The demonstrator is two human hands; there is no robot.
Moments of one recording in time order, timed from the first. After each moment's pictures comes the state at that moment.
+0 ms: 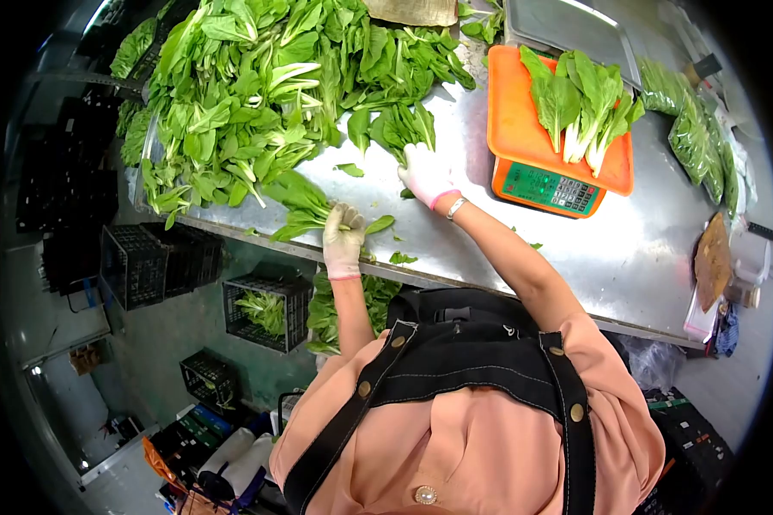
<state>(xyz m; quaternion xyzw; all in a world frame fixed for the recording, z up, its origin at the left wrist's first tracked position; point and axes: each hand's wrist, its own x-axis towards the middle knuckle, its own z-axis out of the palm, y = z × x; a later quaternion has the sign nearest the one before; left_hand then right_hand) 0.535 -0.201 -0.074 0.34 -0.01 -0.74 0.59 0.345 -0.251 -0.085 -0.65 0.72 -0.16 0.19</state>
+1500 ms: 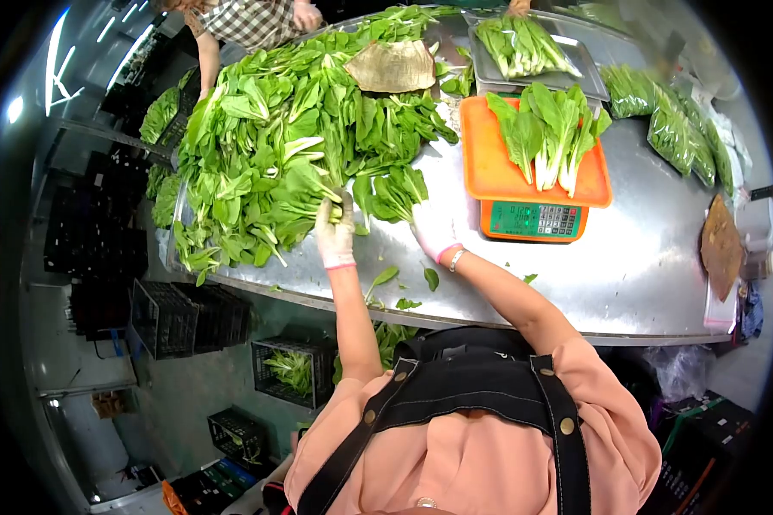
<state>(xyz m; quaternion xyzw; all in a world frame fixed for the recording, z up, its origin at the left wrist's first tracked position) 0.508 -0.310 -0.063 0.44 -0.60 -0.37 0.56 0.332 -0.233 -0.105 -0.64 0.73 -0.20 0.15</state>
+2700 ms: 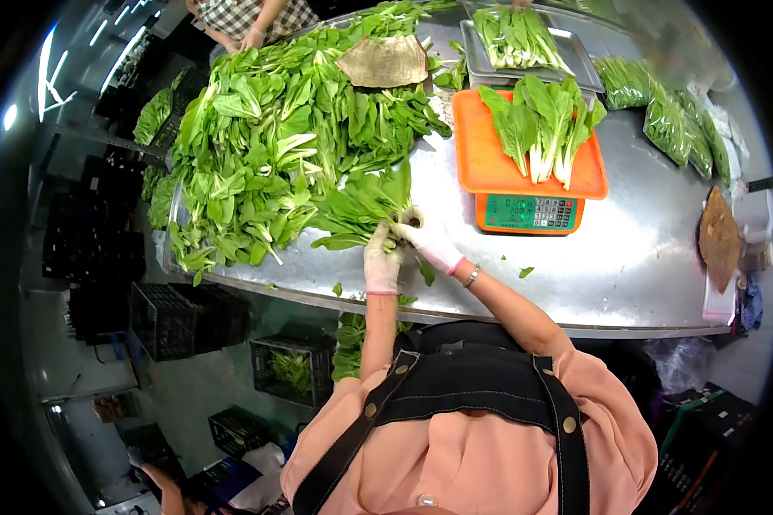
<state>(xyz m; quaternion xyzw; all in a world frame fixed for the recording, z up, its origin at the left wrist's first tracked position) 0.461 -0.218 -0.095 0.39 -0.26 -0.74 0.48 0.334 -0.190 -0.032 -0.41 0.56 -0.49 0.52</state>
